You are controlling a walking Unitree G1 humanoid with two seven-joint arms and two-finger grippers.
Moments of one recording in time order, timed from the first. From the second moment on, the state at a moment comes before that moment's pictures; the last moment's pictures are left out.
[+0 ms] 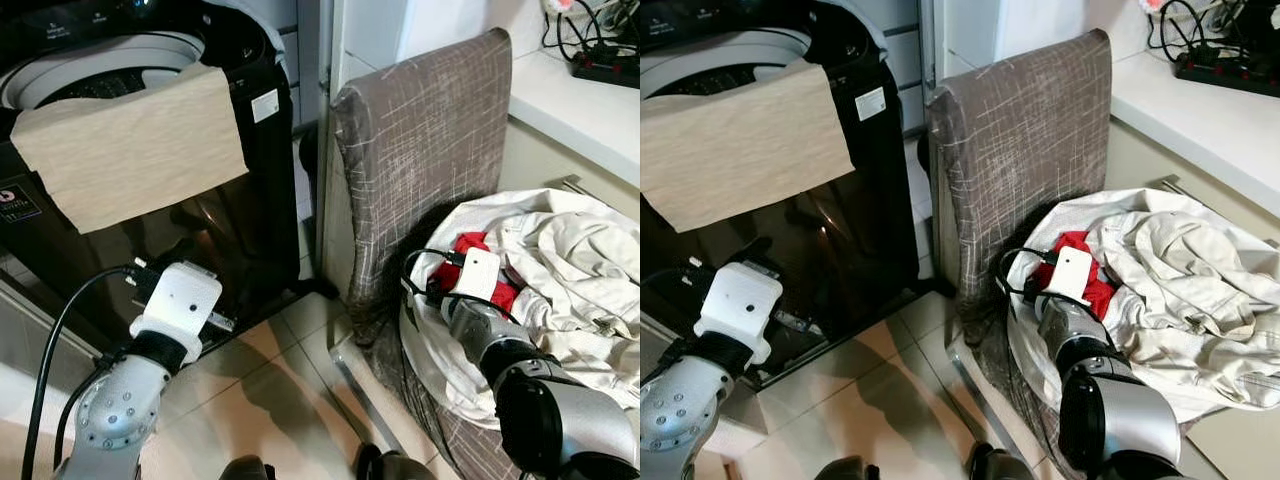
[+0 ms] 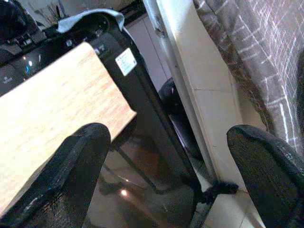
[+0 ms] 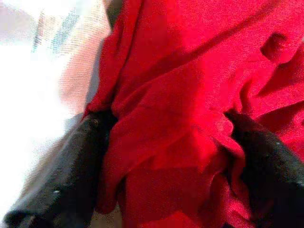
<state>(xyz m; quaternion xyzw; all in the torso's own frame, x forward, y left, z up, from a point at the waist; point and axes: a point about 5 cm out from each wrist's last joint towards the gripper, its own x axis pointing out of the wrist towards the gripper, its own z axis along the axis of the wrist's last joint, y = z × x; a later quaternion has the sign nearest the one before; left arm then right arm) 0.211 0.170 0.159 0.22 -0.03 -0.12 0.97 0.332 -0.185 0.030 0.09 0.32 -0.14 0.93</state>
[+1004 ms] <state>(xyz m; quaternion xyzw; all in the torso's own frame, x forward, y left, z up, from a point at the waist) 0.251 0.138 0.163 0.18 -0.08 -0.15 0.97 0.366 -0.170 0.076 0.01 0.20 -0.06 0.98</state>
